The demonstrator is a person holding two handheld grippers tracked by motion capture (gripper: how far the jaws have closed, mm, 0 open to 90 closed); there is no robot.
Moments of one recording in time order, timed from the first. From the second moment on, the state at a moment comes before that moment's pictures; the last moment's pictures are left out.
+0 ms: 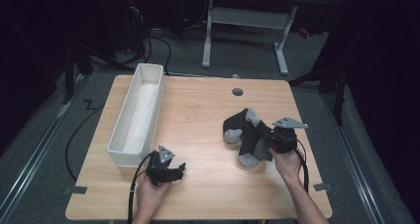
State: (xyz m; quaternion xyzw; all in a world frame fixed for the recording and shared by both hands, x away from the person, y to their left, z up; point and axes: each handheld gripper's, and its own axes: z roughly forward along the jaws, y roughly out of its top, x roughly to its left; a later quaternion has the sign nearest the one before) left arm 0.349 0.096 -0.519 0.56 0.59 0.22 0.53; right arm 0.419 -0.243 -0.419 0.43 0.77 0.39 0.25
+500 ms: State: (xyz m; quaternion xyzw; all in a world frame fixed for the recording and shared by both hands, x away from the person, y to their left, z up) left arm 0.349 0.096 -0.519 0.56 0.59 0.22 0.53; right arm 0.396 -0.228 -0.392 0.39 0.77 0.44 0.25
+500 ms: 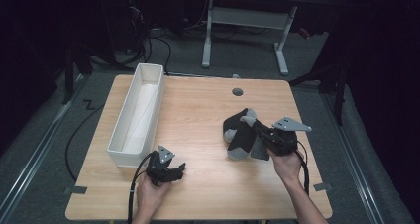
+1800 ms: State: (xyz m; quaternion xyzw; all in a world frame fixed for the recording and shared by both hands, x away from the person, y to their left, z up) left arm 0.351 0.077 -0.492 0.54 0.58 0.17 0.58; right arm 0.387 -0.153 -0.380 0.32 0.79 0.49 0.19
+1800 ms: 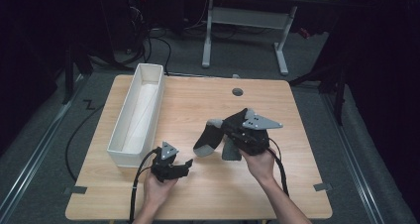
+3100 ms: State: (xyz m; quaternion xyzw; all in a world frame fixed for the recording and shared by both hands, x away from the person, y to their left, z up) left arm 0.373 0.063 -0.487 0.52 0.61 0.13 0.59; right arm 0.387 -0.160 -0.404 0.35 0.78 0.49 0.17
